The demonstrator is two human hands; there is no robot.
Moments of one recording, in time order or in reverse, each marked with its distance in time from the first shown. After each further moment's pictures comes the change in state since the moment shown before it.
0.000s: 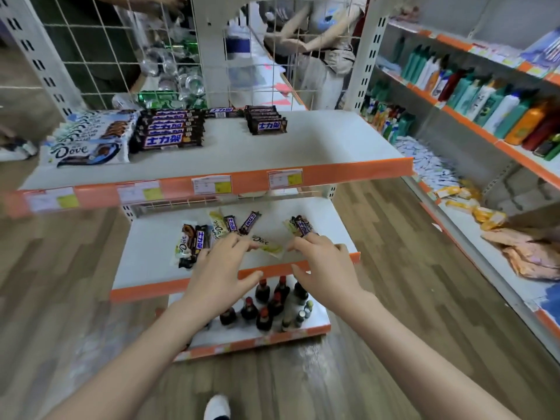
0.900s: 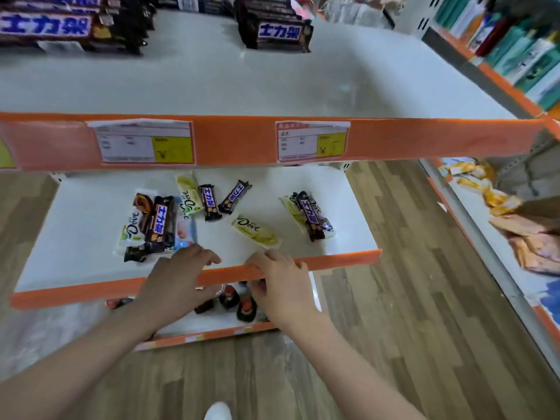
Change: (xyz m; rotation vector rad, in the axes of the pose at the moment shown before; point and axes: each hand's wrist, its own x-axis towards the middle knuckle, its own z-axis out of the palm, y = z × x) left_hand 0.085 -0.143 0.139 0.076 -0.309 -0.105; right_hand 0.099 0.035 0.181 0.101 -0.188 0.061
